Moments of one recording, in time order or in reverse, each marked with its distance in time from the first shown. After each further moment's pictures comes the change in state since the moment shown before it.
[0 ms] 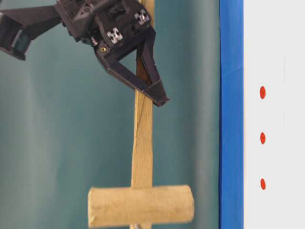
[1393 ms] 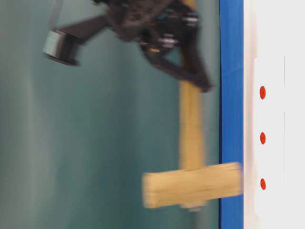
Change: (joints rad) left arm 0.000 0.000 0.009 0.000 0.003 0.000; right arm -0.017 0.048 0.054 0.057 -0.012 0.014
